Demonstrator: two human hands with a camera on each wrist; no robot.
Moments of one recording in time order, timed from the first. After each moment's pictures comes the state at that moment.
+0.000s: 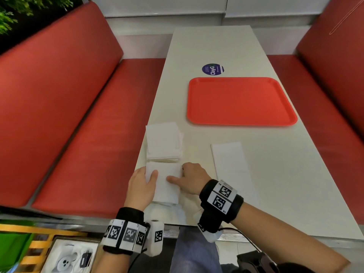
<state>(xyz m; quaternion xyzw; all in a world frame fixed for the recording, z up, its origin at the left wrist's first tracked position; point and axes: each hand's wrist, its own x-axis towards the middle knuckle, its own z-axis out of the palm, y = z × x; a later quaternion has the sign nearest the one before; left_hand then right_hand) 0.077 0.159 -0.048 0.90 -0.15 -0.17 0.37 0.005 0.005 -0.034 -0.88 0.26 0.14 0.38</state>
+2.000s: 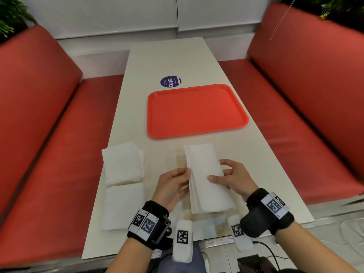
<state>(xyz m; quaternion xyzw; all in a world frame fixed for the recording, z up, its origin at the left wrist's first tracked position) 0.003 0.006 -0.022 0.57 -0.03 -0.51 0.65 -0.140 -0.143 -0.039 -0.64 0.39 -0.12 0.65</state>
